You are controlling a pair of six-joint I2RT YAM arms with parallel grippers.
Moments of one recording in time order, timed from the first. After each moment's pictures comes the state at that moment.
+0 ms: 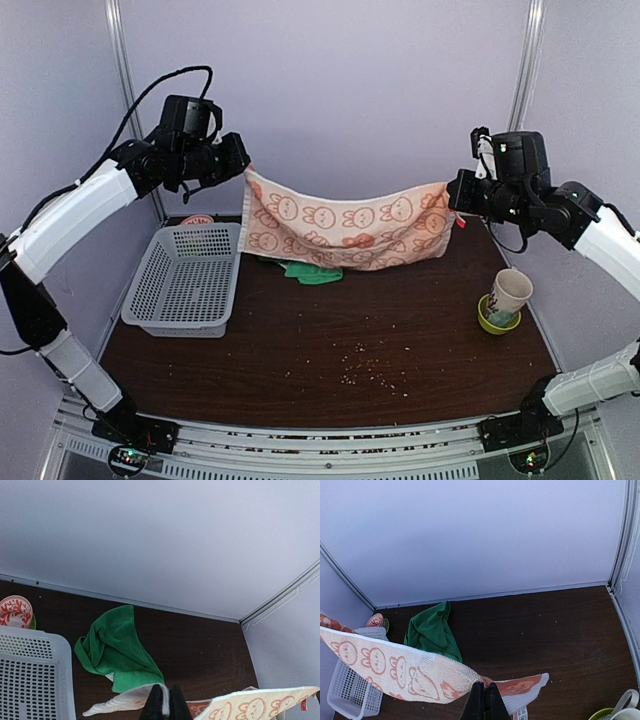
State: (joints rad) left arm -0.62 1.56 1.71 -0.55 -0.21 -0.63; right arm 0.64 1.18 1.34 -0.56 0.36 0.45
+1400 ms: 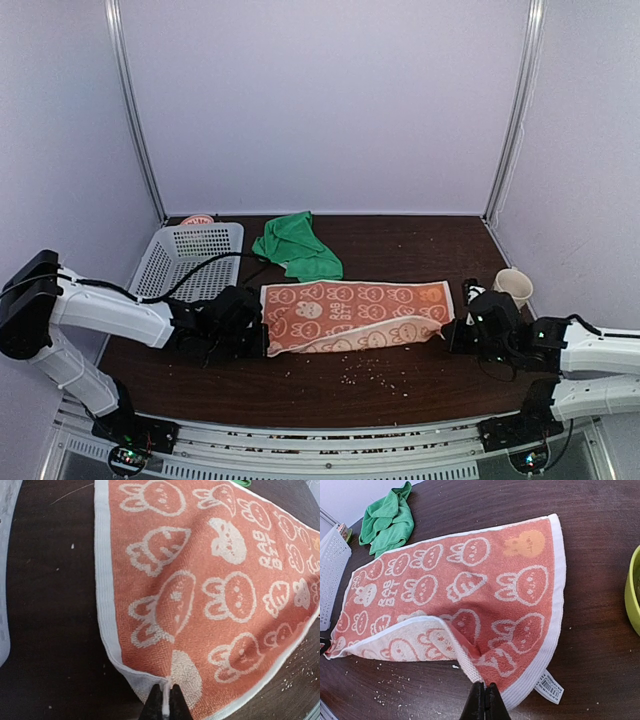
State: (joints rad) left arm -0.98 1.49 0.66 -0.09 -0.22 -0.86; right arm 0.84 0.85 0.37 -0.26 0.36 0.78
